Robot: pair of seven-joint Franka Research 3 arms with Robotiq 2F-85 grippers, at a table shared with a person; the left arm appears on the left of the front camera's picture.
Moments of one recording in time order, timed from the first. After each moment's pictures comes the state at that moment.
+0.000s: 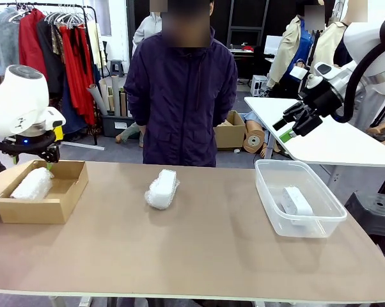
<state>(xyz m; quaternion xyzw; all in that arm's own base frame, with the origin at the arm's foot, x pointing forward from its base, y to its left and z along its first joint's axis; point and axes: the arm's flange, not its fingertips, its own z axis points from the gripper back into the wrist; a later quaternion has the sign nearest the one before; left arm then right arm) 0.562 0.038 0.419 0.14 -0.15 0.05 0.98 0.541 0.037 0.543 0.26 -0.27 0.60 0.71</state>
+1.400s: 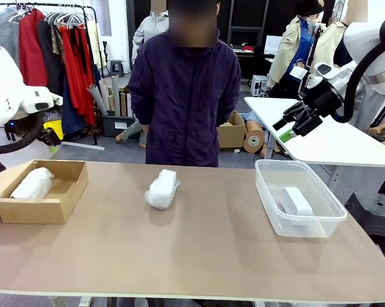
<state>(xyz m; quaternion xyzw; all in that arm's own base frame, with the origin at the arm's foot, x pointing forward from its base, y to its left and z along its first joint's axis) 0.552 0.055 0.478 0.04 -0.25 -0.17 0.95 0.541 0.037 0.543 0.26 -0.27 0.60 0.71</state>
